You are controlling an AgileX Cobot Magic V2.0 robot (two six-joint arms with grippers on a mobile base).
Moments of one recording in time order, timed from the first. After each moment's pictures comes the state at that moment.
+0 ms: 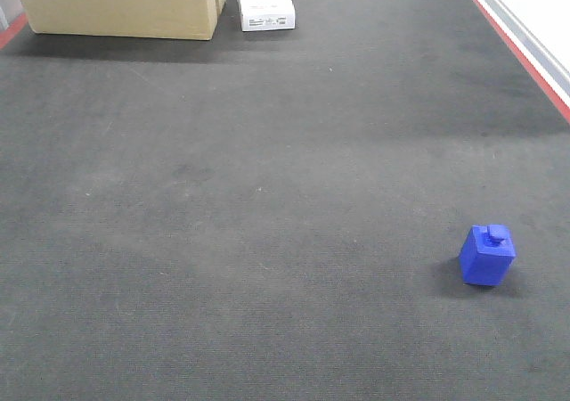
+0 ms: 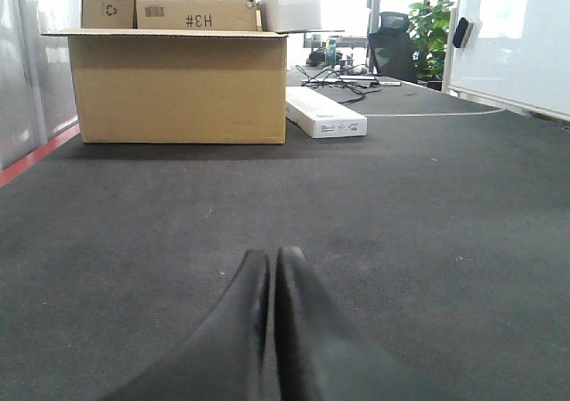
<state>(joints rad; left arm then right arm) -0.08 -0.01 0.03 0.00 0.04 0.03 0.00 0.09 -0.10 0.10 0.06 -0.07</state>
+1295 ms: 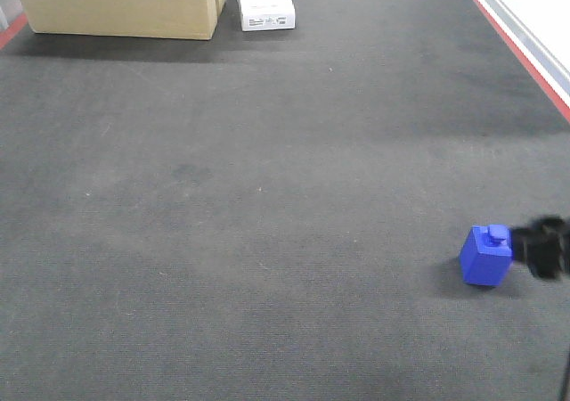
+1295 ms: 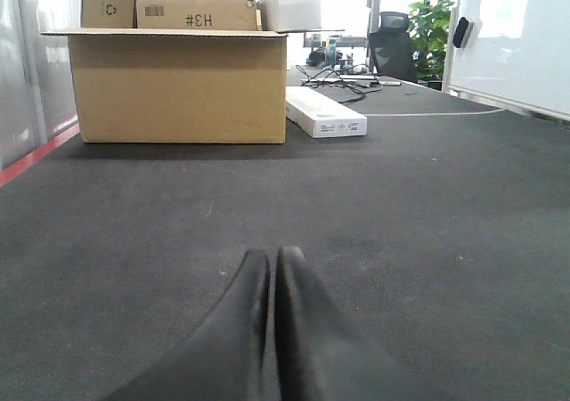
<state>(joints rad) -0.08 -0.01 0.03 0.00 0.04 0.03 0.00 1.02 -0.72 0.10 0.60 -0.07</state>
